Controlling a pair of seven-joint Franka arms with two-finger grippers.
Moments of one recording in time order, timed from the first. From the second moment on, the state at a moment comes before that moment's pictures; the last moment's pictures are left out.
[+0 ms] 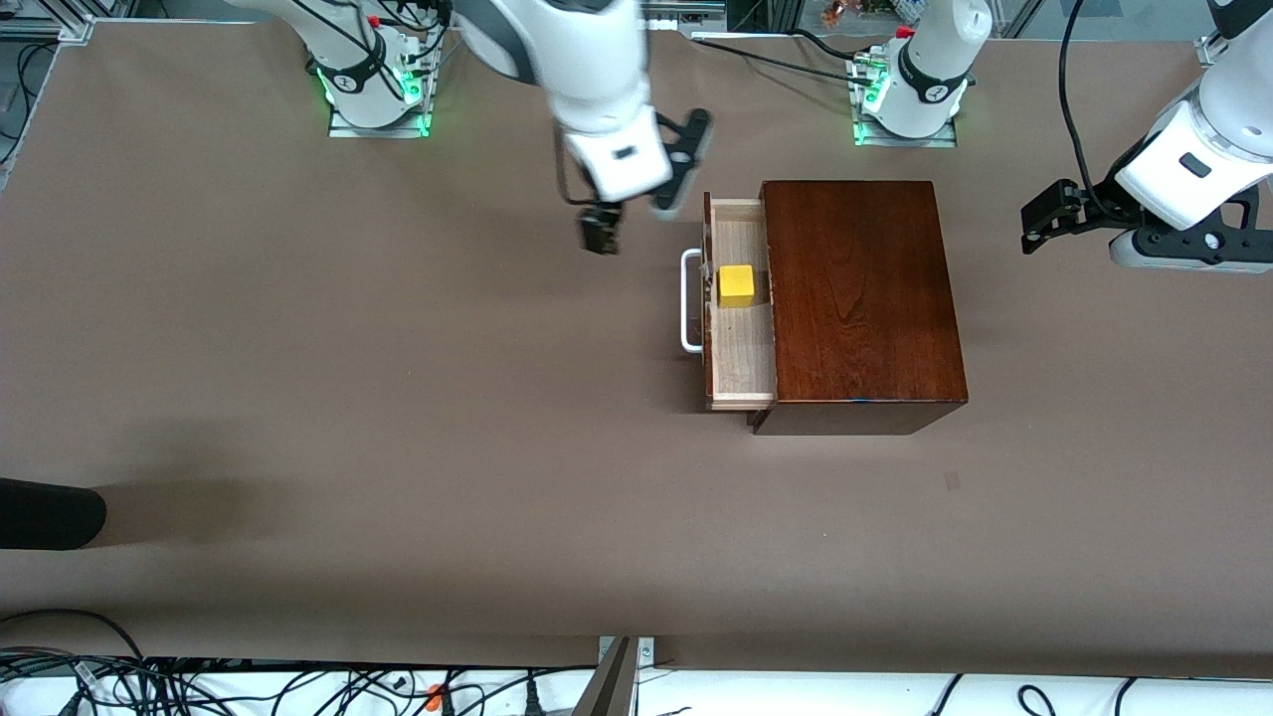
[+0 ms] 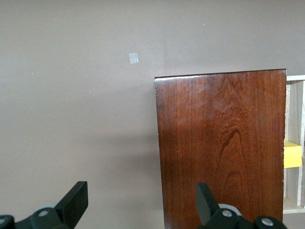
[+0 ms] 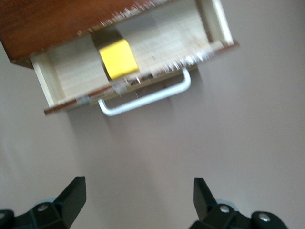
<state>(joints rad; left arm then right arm) -0.09 -0.02 -0.02 -1.65 0.00 1.60 -0.06 0.75 0.46 0.16 -1.31 -0.05 1.85 -0.36</state>
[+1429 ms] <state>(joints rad) -0.09 -0.02 -0.02 -1.64 0.00 1.59 -0.06 0.90 0.80 0.15 -1.18 -0.17 2.16 -0.44</state>
